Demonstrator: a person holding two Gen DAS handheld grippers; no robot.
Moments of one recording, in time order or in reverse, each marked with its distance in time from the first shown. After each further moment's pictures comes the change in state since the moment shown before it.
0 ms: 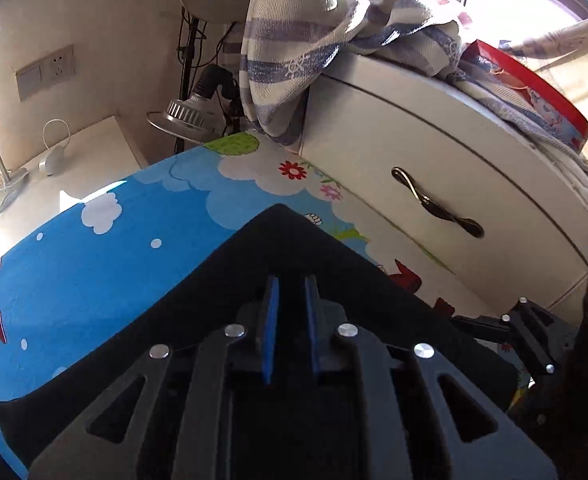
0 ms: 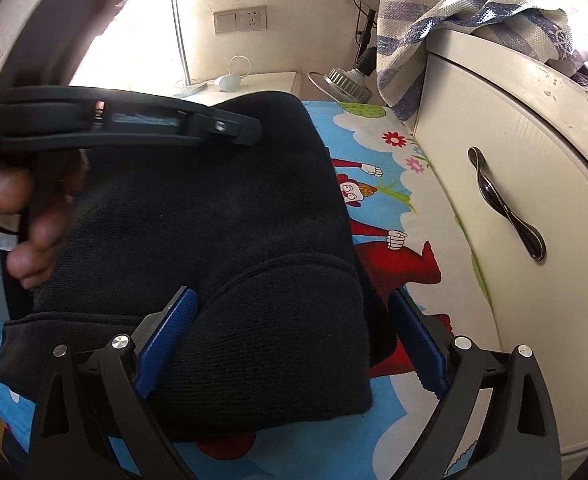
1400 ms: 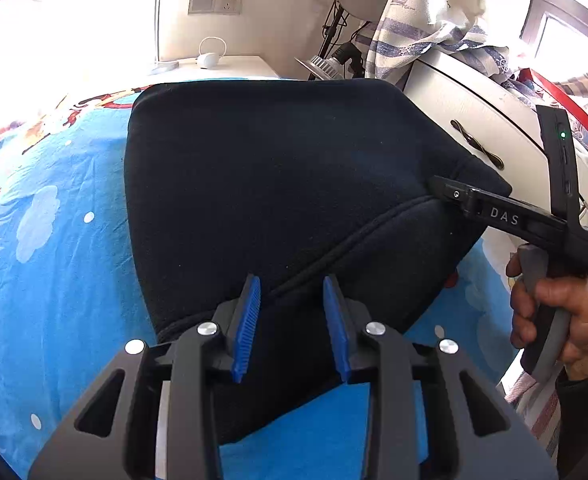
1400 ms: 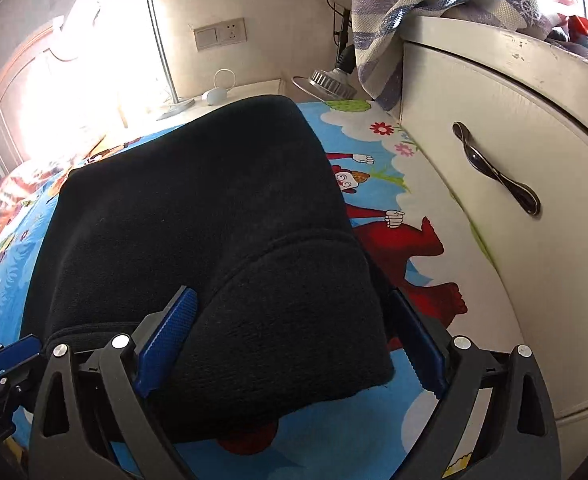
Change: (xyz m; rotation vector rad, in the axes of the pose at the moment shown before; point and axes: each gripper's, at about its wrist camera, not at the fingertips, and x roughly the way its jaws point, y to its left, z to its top) left arm -0.146 -0.009 -0.222 -0.350 -0.054 0.236; right arm -0.007 0.002 -0.013 0.081 -0.045 -0.003
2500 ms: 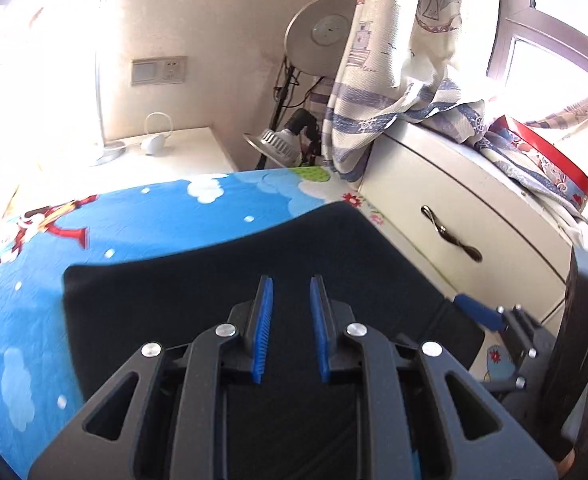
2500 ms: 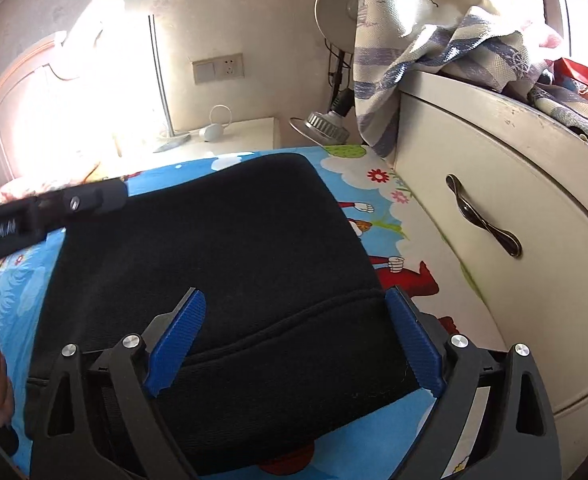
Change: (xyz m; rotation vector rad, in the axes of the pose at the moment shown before) left arm 0.034 -0.043 0.144 0.123 -0.153 -0.144; right arm -0.011 0.023 0.010 0.041 -0.081 -0.093
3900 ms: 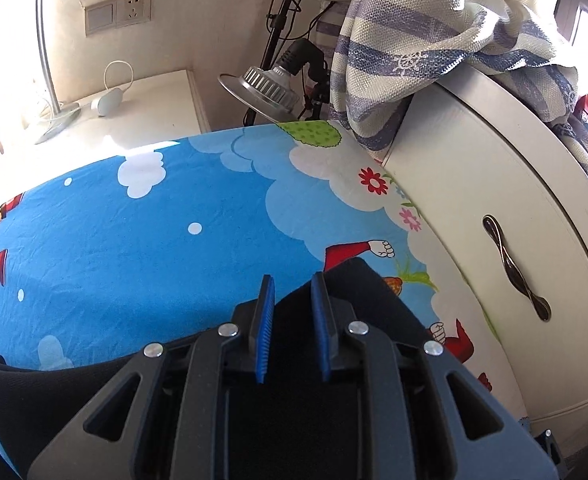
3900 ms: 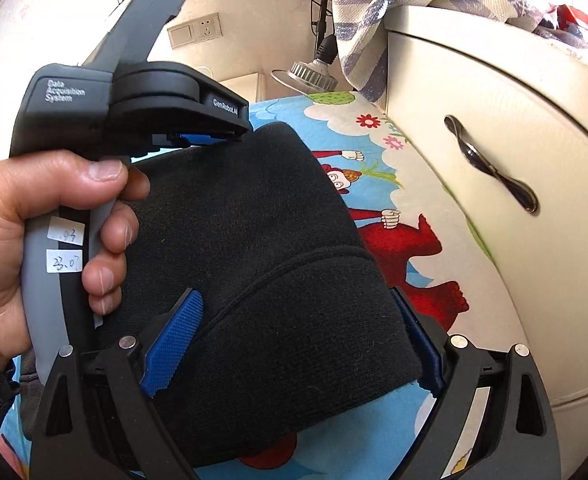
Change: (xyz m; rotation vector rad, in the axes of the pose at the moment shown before) left arm 0.159 -0.020 0.051 -0.038 0.230 0.063; right arm 0.007 -0.016 0.001 0.044 0.101 0.016
